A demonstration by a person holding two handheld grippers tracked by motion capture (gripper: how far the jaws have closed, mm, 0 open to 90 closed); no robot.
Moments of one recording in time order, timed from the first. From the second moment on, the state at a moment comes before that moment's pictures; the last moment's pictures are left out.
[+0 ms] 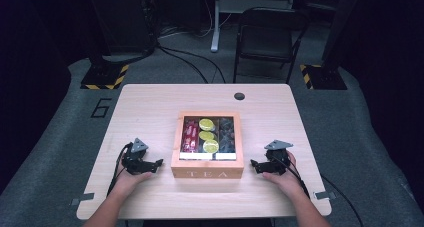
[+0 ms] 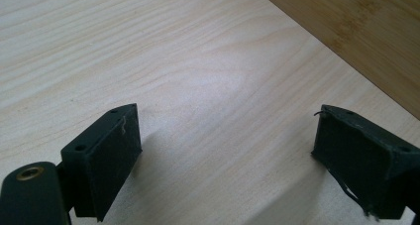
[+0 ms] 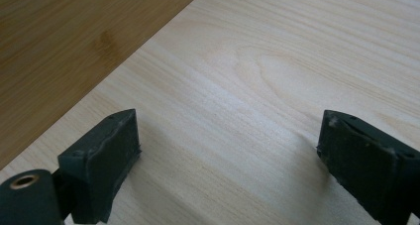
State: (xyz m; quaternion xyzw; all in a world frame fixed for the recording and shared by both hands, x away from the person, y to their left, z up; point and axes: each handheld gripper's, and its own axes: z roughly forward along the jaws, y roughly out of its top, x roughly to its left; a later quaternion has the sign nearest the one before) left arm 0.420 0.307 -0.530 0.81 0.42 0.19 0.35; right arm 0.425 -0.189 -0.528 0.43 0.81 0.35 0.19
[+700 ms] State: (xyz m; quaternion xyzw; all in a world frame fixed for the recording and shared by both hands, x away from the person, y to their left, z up) left arm 0.416 0.306 -0.528 0.81 0.43 0.19 0.35; right arm 0.425 -0.189 -0.527 0.44 0.81 0.35 0.19
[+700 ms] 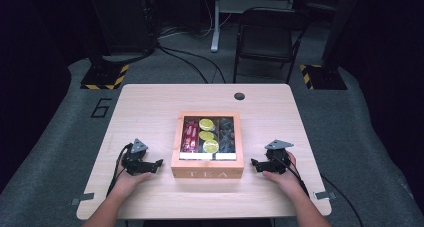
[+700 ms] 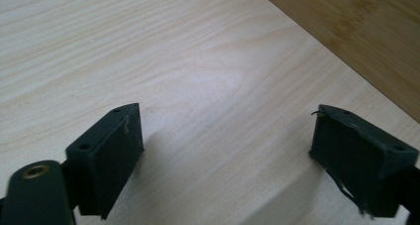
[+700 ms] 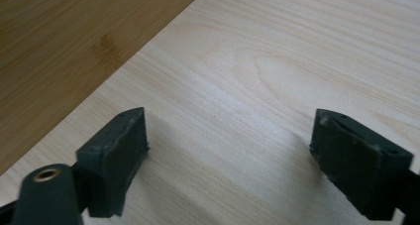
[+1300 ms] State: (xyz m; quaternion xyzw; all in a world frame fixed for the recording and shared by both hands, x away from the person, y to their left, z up) left arm 0.411 0.305 -0.518 0.82 0.43 0.18 0.33; right arm 0.419 -0.177 -0.507 0.43 0.81 0.34 0.19
